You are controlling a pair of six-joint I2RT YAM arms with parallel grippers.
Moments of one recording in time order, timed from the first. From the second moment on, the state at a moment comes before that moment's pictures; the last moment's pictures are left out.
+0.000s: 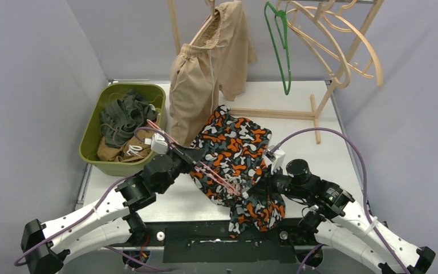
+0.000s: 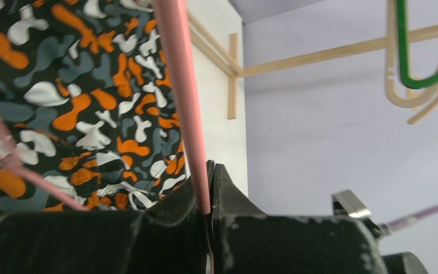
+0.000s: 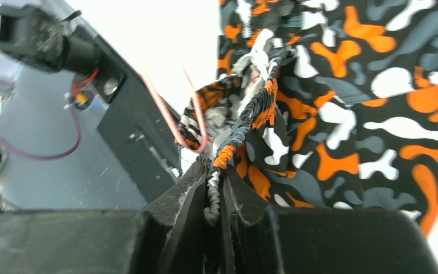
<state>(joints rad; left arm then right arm) -0.95 0.81 0.56 -0.01 -0.44 -1.30 0.80 0.62 0.63 -0.61 -0.32 0.46</state>
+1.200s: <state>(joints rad) -0.95 0.72 0.81 -0.12 -0.41 -1.06 0.81 0.57 0.65 -0.32 -0.29 0.61</state>
